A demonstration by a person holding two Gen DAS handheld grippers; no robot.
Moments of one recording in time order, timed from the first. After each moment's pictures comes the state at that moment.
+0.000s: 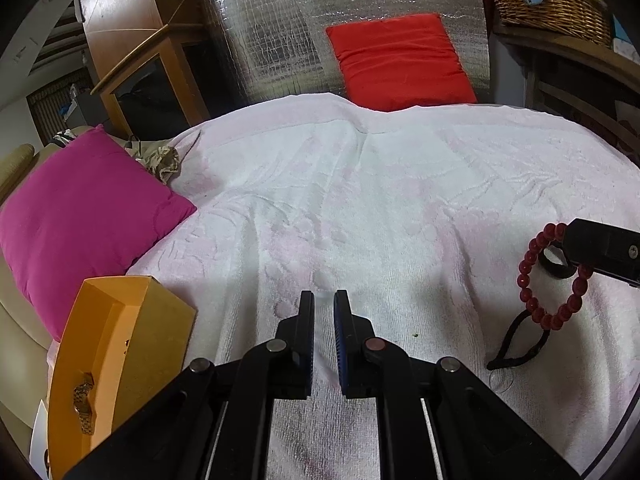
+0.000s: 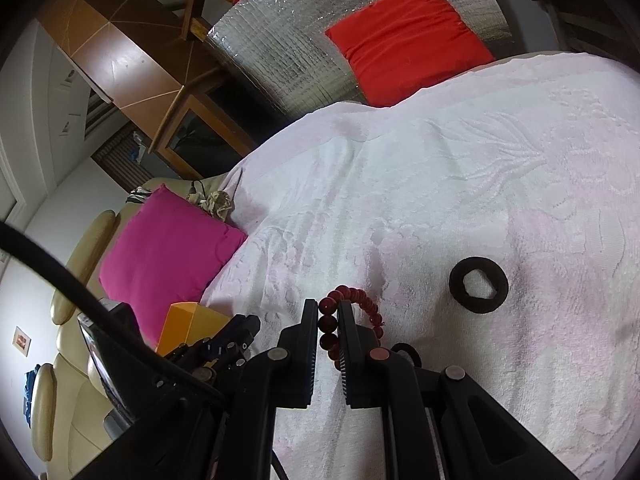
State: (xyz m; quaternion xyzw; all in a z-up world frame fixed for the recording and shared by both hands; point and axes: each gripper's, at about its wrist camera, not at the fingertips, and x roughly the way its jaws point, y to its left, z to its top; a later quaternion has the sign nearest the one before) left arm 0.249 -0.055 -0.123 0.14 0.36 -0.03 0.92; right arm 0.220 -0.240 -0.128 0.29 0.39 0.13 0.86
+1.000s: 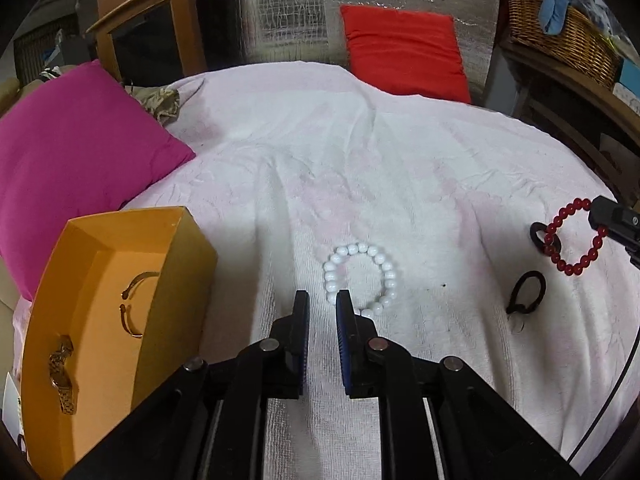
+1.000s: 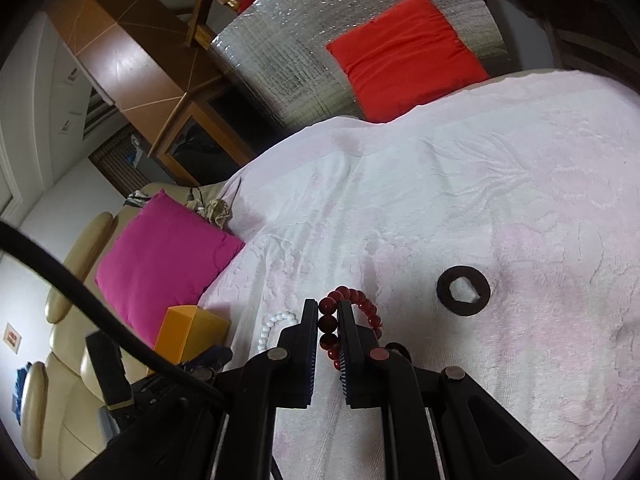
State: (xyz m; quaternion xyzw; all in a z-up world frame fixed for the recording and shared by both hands) left arm 0.246 0.021 -0.131 0.06 0.42 -0.09 0.90; right arm 0.206 -0.247 -0.113 0.29 0.37 0.11 0.88
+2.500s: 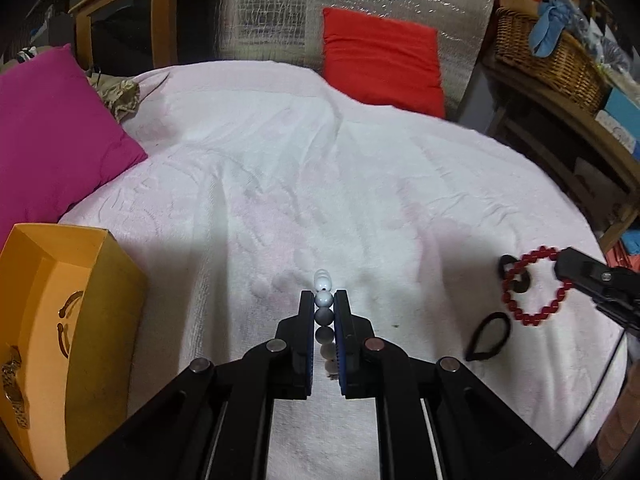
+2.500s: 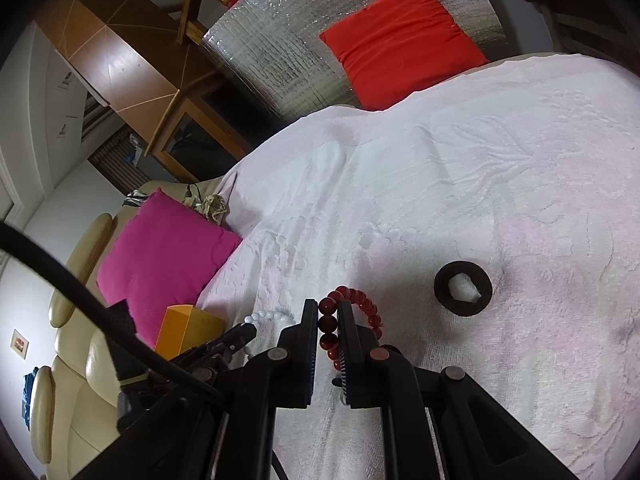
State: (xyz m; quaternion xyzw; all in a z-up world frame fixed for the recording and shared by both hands) left arm 0.272 -0.004 -0.132 0.00 0.41 -0.15 0.90; right arm 0.216 -0.251 -0.127 0.29 0.39 0.12 0.87
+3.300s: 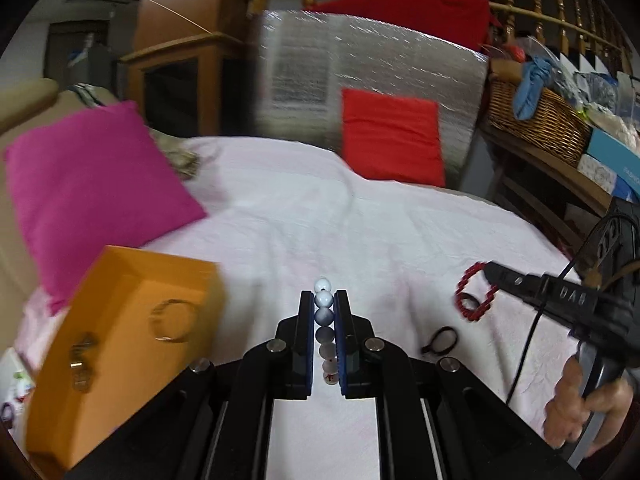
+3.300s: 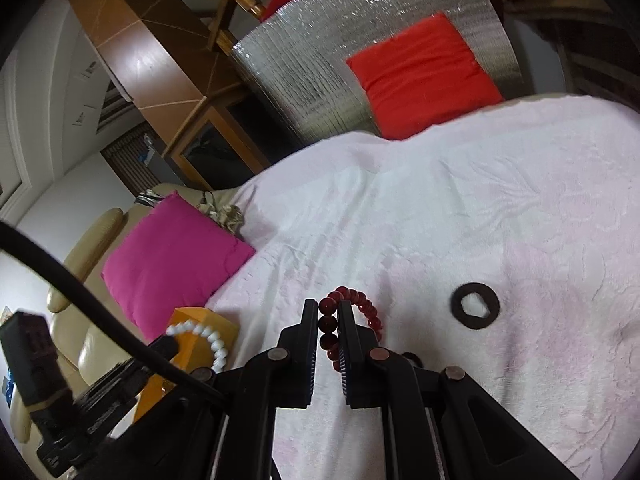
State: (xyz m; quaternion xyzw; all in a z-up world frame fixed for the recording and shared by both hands) left arm 0.162 0.042 -0.043 -0.01 0.30 -0.09 0.95; right arm 0.192 -0.227 -0.093 0.26 0.33 0.13 0.90
